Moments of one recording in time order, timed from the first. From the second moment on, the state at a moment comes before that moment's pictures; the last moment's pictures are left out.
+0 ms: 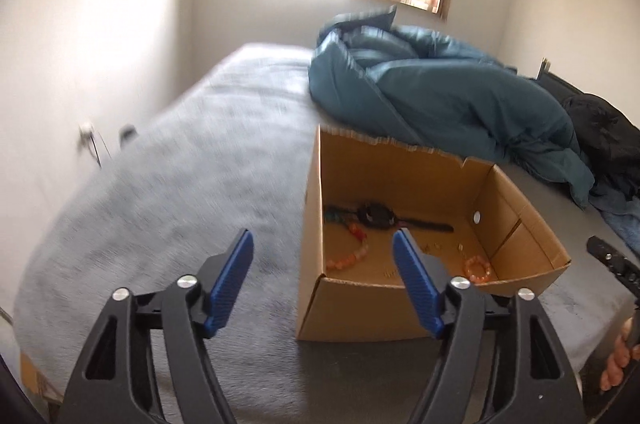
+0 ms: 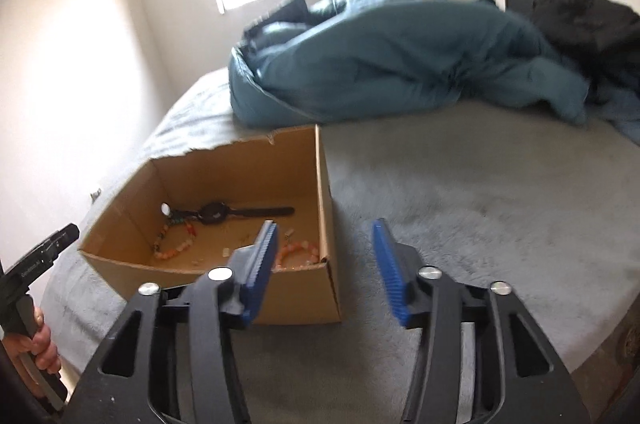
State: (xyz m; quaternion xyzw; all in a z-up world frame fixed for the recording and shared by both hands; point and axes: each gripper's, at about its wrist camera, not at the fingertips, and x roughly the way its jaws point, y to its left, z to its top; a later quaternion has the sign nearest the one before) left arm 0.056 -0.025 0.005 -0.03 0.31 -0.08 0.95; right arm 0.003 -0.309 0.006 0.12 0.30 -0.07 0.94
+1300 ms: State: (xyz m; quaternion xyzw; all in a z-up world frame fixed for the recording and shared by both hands) left arm -0.032 -0.058 0.010 0.02 0.18 -0.03 0.98; right arm -0.088 -0.283 0.016 0.05 0.14 -0.10 0.98
